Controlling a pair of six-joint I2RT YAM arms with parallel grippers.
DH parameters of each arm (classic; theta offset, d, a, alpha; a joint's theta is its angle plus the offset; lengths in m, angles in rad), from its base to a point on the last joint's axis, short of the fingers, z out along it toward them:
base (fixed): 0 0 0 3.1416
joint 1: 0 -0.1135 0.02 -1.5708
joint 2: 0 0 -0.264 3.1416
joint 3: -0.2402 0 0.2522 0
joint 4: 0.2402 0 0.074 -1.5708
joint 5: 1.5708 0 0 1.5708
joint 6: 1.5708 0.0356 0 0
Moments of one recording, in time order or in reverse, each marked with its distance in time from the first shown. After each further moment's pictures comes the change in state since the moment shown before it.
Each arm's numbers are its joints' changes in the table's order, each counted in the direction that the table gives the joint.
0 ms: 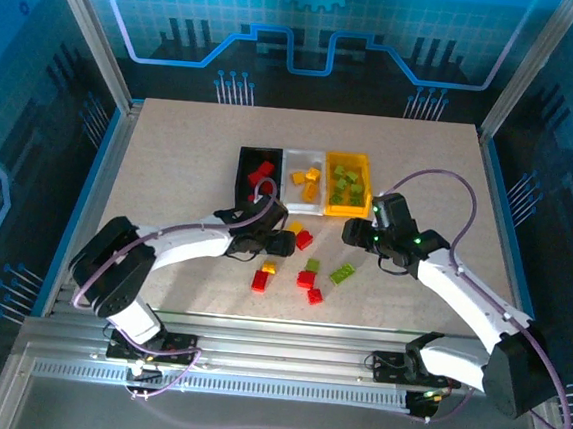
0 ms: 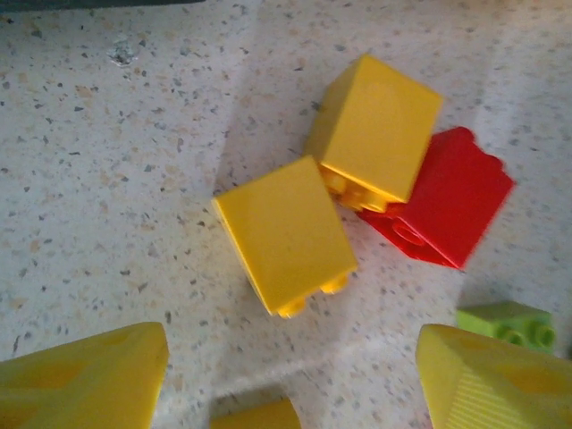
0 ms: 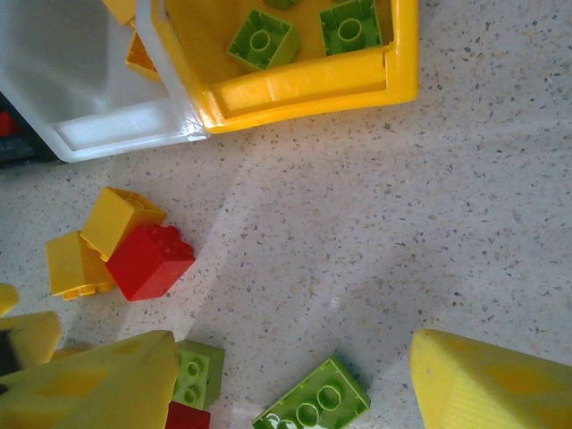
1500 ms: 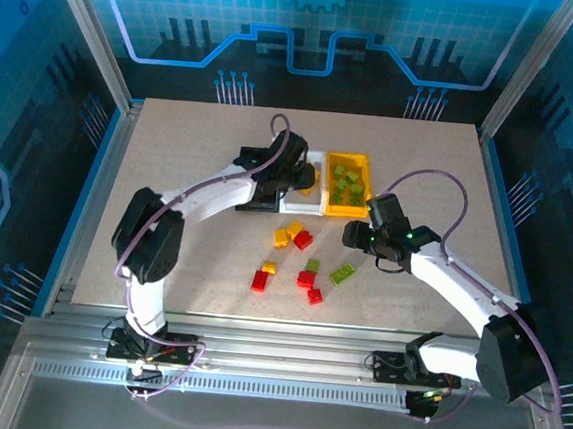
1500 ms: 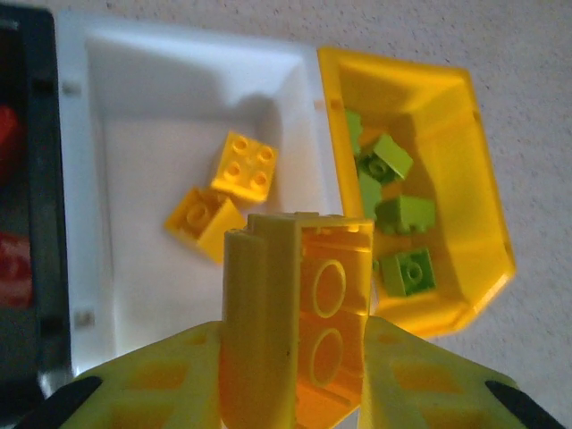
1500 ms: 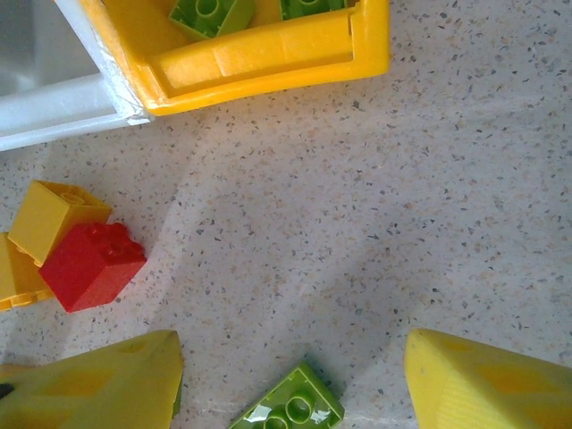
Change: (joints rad) left arm -0.124 -0.288 -0.604 0.053 -0.005 -0.017; right arm 0.000 -0.085 0.000 0.000 0.034 0.000
